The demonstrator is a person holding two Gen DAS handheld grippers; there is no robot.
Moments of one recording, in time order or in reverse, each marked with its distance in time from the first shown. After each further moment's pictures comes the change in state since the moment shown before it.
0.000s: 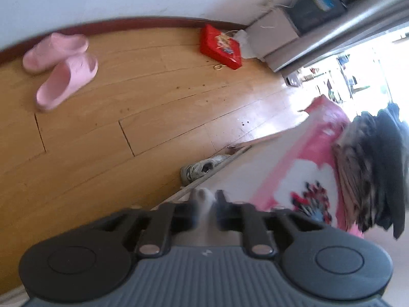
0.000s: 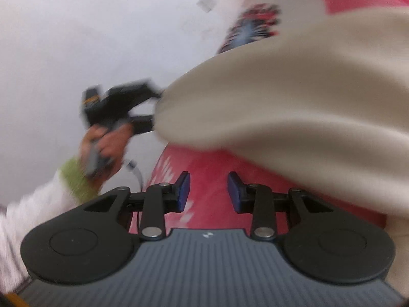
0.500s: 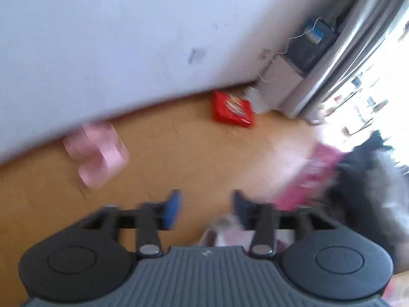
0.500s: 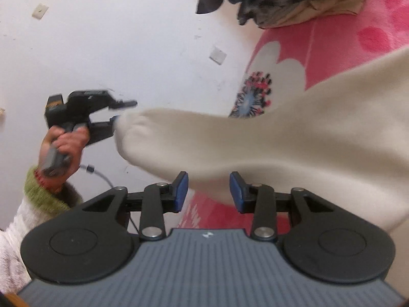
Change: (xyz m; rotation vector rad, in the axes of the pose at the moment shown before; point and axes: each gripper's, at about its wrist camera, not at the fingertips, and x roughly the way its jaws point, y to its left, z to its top) left arm -0.087 -0.146 0.050 0.145 -0.260 0.335; right arm -0.076 -0.004 0.000 0.042 -0.210 0.106
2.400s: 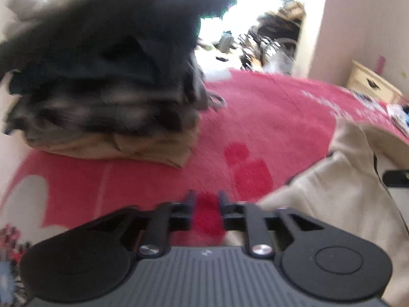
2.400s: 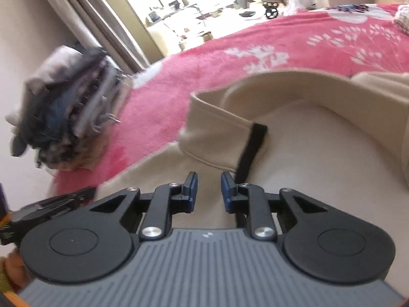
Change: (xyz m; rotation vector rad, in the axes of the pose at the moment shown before) left arm 0.083 -0.304 -0.270 0.882 -0.143 -0.500; right arm -0.189 -0.140 0.060 0.094 -0.491 -0.705
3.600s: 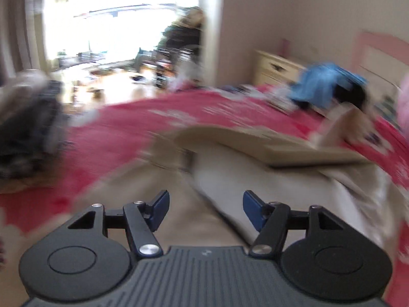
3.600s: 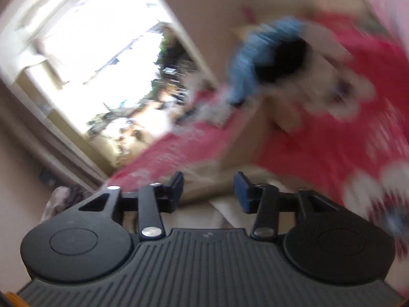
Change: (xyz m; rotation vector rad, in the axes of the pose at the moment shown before) left arm -0.169 -0.223 -0.031 0.290 0.001 -0.321; right arm -0.468 -0.196 -0.079 0.445 -0.360 -0.262
